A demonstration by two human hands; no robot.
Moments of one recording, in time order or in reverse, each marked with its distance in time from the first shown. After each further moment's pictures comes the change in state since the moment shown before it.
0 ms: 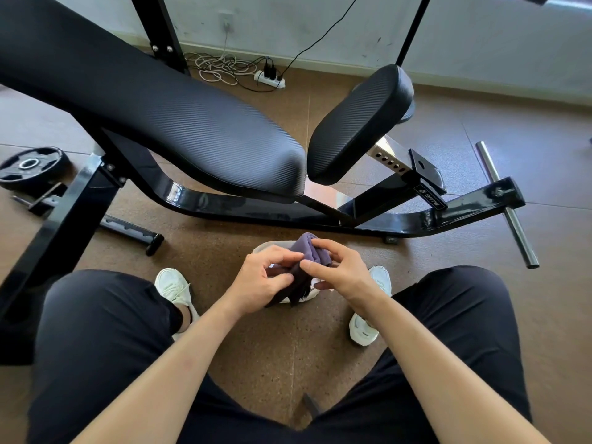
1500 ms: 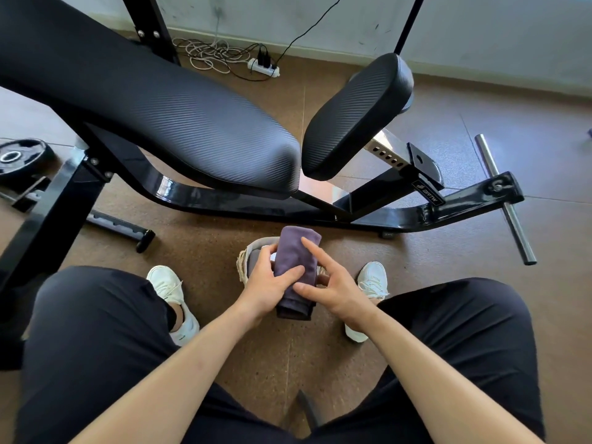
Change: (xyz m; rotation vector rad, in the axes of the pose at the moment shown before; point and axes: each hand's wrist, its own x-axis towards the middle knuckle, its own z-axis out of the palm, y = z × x) left_hand 0.021 -0.007 0.043 -0.278 0.151 -0.371; right_hand 0.014 0.045 0.002 -0.042 -0.161 -0.082
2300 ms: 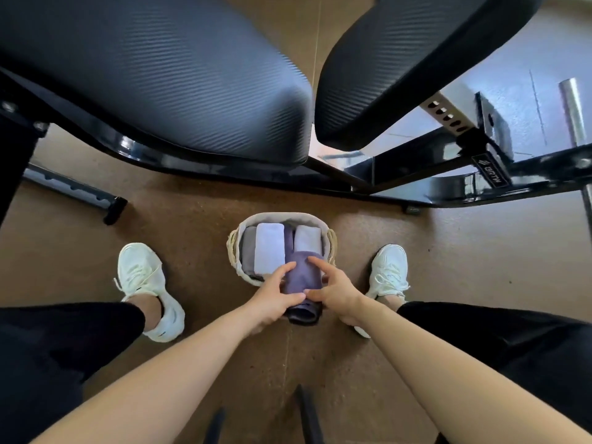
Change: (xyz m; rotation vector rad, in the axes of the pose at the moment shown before) left_hand 0.130 -0.139 0.020 0.123 -0.259 -0.409; right_hand 0.121 0.139 -0.017 0.065 -0.013 0.634
